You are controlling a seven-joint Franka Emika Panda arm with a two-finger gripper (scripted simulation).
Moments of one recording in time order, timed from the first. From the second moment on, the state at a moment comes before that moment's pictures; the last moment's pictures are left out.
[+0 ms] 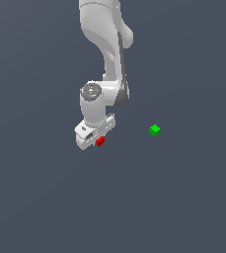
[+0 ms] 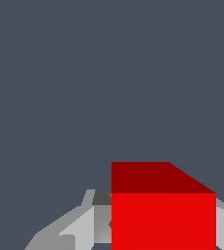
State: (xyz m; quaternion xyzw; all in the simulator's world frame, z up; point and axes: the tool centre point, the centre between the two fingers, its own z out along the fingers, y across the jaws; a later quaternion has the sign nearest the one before) arm -0.036 -0.068 0.075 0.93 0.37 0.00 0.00
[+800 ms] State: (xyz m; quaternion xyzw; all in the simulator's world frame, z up) arm -0.038 -0.063 0.117 0.93 0.37 0.00 0.00
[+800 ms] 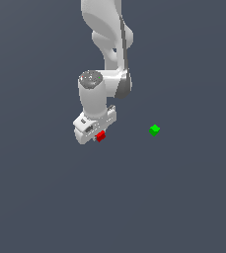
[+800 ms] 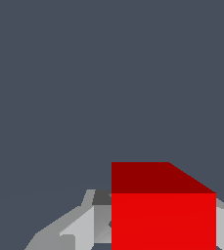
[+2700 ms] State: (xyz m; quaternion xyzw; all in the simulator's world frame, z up) arm -0.136 0.238 0.062 0.93 0.37 0.00 0.00
